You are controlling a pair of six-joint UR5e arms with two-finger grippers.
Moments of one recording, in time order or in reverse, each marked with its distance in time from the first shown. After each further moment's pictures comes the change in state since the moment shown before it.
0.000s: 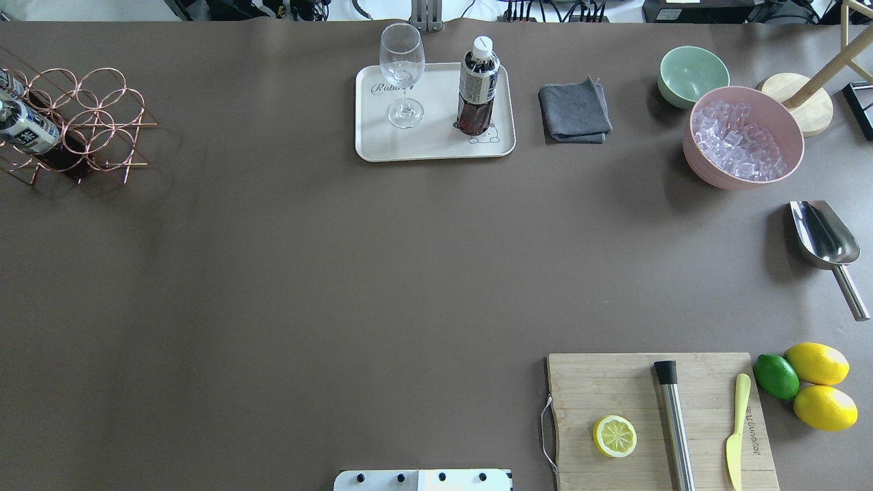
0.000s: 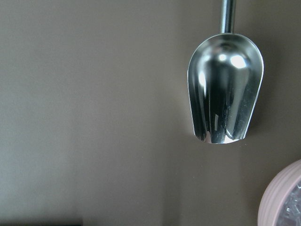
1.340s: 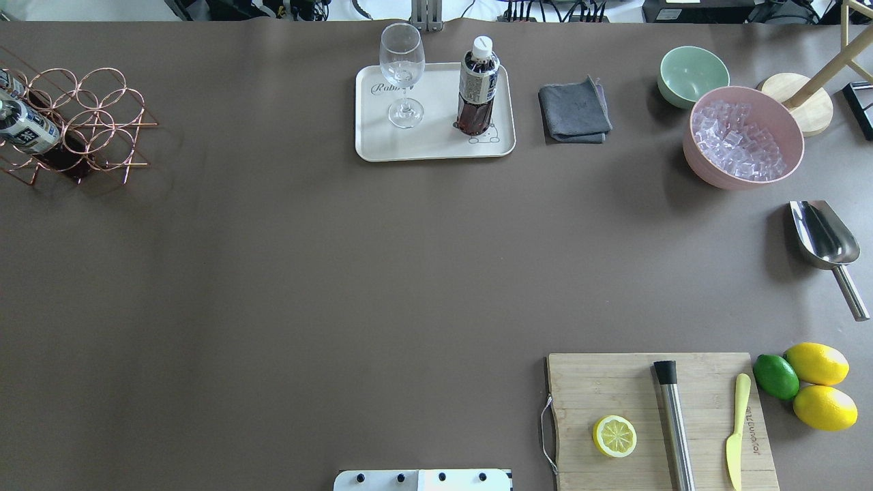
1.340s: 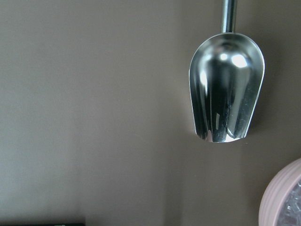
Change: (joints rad) left arm 0.006 0.002 -0.041 0.016 0.013 -0.065; right arm 0.008 0.000 0.001 0.000 -0.001 -0.001
